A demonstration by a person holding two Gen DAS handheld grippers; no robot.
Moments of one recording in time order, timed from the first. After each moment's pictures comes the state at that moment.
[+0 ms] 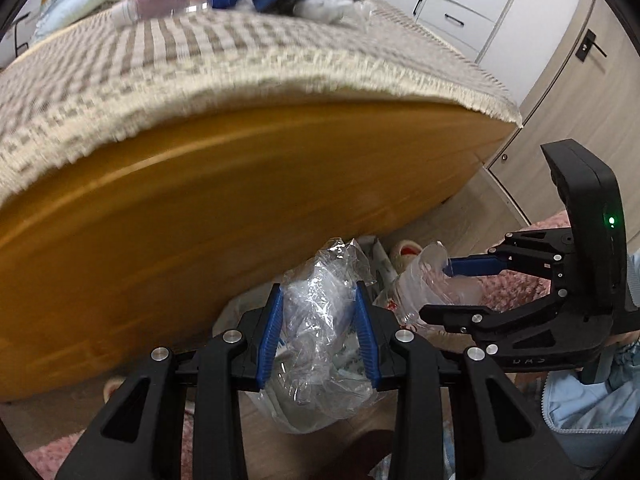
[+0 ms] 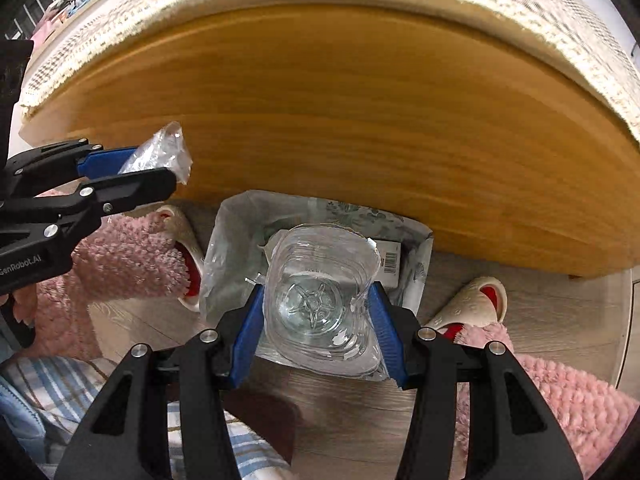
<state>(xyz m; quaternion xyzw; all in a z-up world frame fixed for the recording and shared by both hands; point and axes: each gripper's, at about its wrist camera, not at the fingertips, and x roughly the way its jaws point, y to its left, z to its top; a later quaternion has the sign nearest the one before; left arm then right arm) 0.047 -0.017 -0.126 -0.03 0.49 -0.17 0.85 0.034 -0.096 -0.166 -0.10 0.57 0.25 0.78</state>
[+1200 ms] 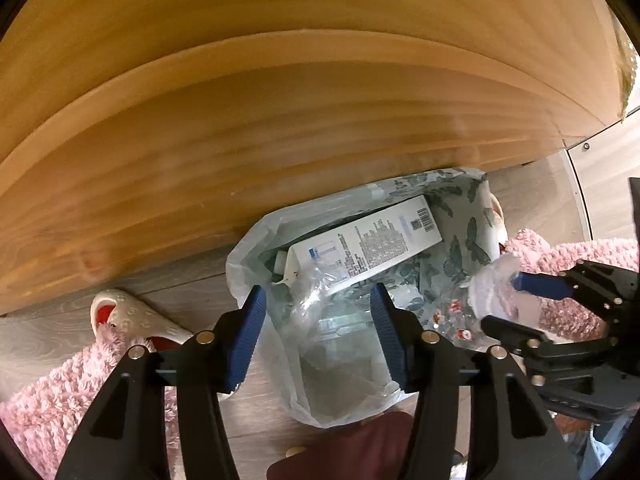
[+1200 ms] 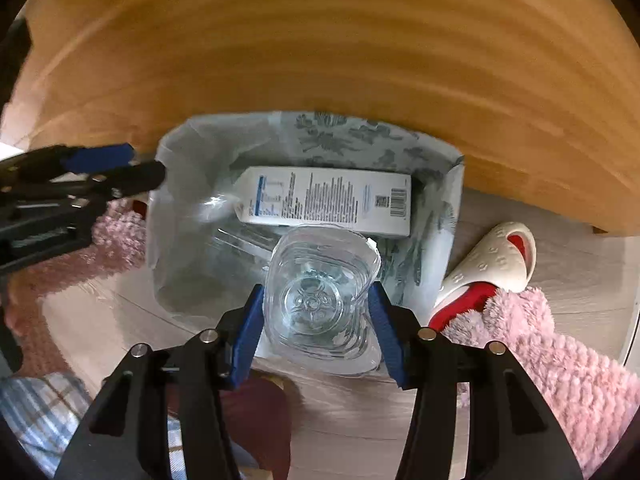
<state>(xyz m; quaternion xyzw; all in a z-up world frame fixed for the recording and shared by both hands) 0.090 -0.009 -0.246 -0.06 0.64 -0.05 0.77 0.057 -0.084 -0.270 -0.10 0.67 0.21 0.71</state>
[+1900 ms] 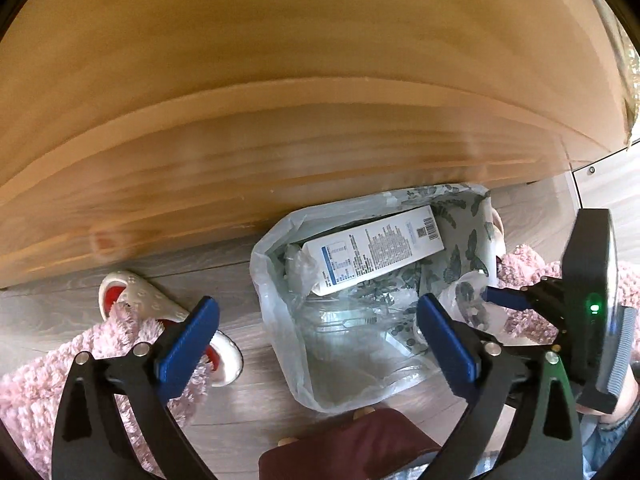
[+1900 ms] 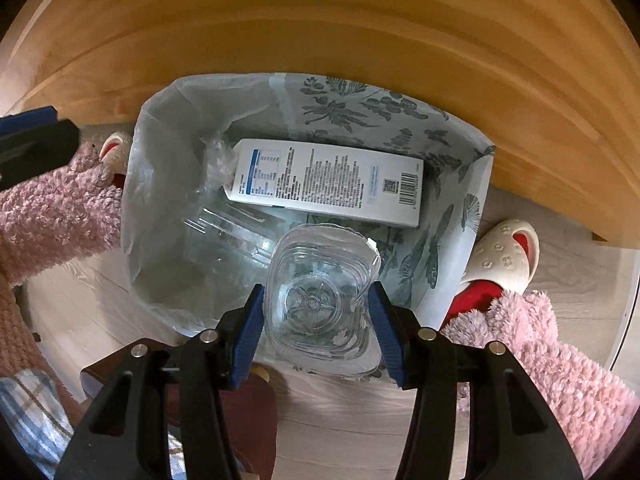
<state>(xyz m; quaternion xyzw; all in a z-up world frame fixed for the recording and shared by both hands) 0.081 0.006 -0.225 -0.09 0.64 -0.02 0.77 0.052 -0.072 -0.296 -0.14 0.68 0.21 0.68</state>
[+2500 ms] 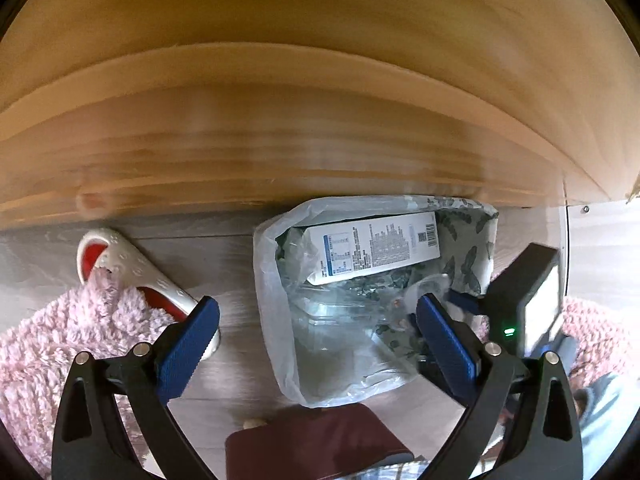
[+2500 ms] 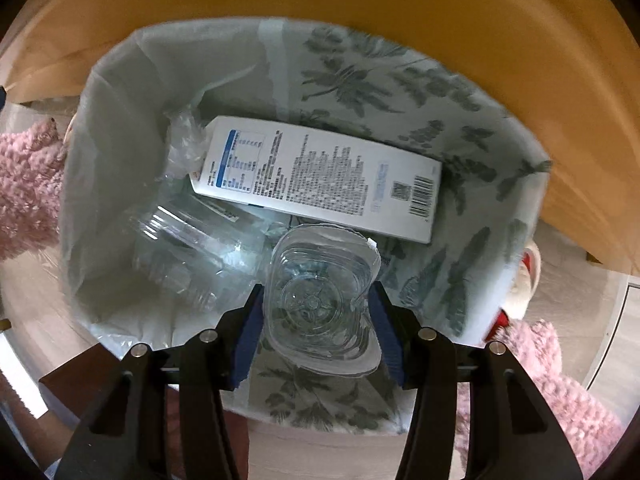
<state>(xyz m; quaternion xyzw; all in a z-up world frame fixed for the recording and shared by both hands) 0.088 0.033 -0.247 -0.19 0.67 -0.01 0.72 0.055 -0.052 -0.356 -0.20 0.68 0.21 0.67</state>
